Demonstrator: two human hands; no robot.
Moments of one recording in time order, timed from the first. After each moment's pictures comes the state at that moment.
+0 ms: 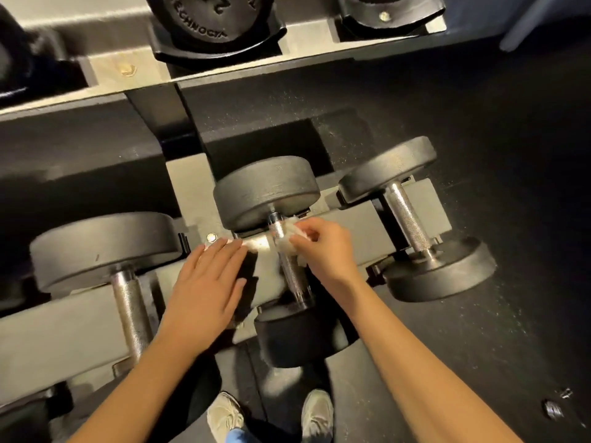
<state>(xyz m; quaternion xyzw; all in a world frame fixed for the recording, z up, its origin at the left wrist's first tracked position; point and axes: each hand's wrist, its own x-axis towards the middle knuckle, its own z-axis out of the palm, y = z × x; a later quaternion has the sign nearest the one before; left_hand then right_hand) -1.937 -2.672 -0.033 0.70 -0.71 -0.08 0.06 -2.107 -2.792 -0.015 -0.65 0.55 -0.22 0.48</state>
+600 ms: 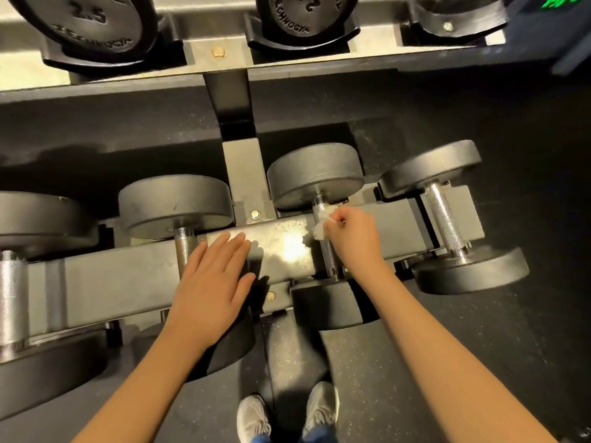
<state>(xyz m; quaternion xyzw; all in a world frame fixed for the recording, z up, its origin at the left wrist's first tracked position) -1.921 -2.604 -0.018 0.77 -0.63 -0.09 0.05 -2.086 -2.782 -0.017 -0.73 0.57 -0.14 0.35</state>
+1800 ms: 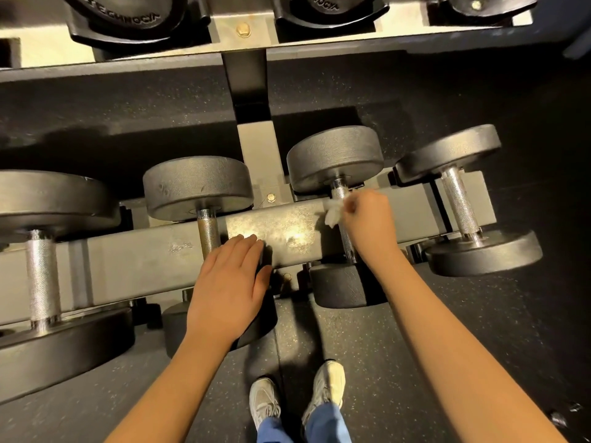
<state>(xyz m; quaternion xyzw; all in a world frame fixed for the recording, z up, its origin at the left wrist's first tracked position) -1.929 -2.580 -0.010 0.79 -0.60 -0.10 0.10 -2.076 -2.774 -0.016 -0.79 0.56 -0.10 0.21</state>
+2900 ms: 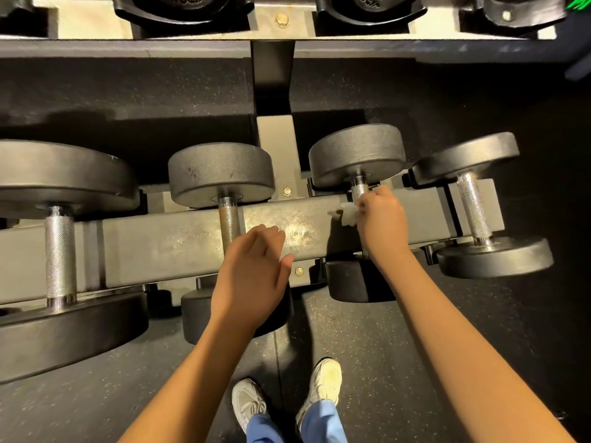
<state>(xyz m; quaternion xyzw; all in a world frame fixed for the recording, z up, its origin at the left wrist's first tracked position) -1.931 -2.579 -0.006 0.79 -0.60 -0.06 0.09 -2.068 -2.758 -0.020 -0.83 0.54 -0.05 0.10</state>
